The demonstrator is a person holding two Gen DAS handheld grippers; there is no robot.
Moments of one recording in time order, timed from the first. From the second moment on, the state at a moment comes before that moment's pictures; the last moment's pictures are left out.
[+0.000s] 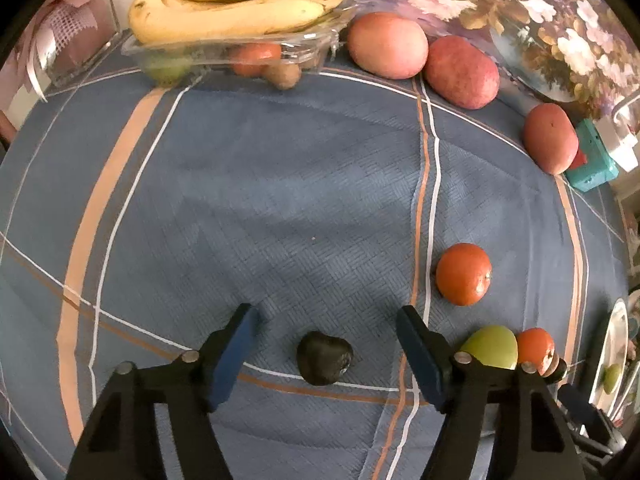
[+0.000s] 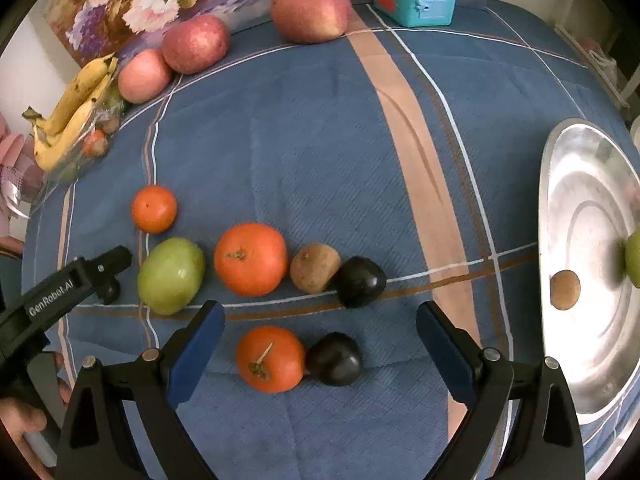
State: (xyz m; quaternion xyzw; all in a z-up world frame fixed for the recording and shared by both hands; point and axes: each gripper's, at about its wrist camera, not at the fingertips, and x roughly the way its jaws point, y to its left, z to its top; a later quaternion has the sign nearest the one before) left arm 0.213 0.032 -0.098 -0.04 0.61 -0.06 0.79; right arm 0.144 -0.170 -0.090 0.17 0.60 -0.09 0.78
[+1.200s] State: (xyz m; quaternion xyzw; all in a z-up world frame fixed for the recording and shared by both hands) left arm 0.204 0.032 -0.087 -0.06 0.61 -0.07 0.78; right arm 0.132 -0.190 -0.098 0.19 0.61 -0.13 0.76
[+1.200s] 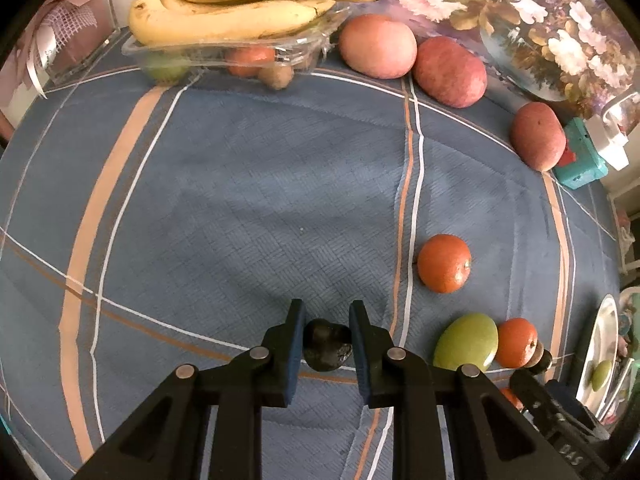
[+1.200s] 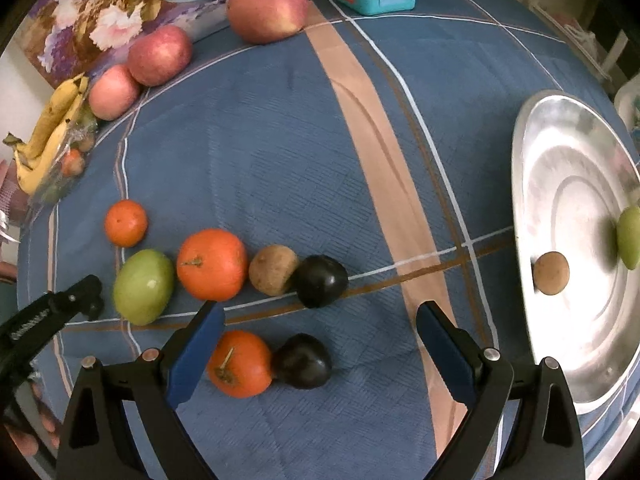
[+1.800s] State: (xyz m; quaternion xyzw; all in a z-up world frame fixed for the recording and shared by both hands) left arm 0.203 0.030 -0.085 -0.05 0.61 -0.07 0.79; right arm 0.151 -0.187 -0.104 0.14 0.62 -0.07 0.77
